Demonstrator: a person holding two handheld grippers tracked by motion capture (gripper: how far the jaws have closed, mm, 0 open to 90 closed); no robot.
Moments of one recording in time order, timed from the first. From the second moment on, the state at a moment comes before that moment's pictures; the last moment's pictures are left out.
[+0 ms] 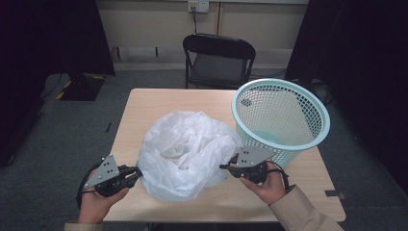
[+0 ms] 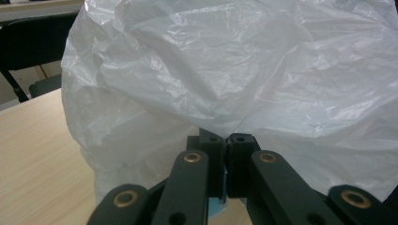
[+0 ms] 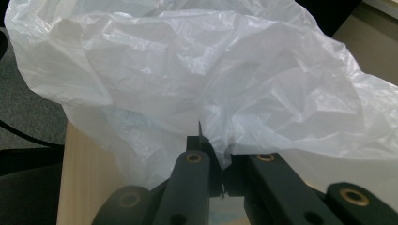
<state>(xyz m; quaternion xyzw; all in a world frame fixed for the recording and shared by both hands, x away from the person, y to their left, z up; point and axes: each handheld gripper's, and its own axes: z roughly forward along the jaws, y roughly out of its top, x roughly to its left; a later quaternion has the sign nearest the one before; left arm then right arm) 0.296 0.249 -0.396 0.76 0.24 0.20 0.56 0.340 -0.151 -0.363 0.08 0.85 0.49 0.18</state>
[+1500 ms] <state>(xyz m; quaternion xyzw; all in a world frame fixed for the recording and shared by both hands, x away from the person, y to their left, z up) 0.307 0.241 -0.351 0.81 0.24 0.18 0.50 0.339 -0.147 -0.336 0.06 0.85 0.48 0.20</state>
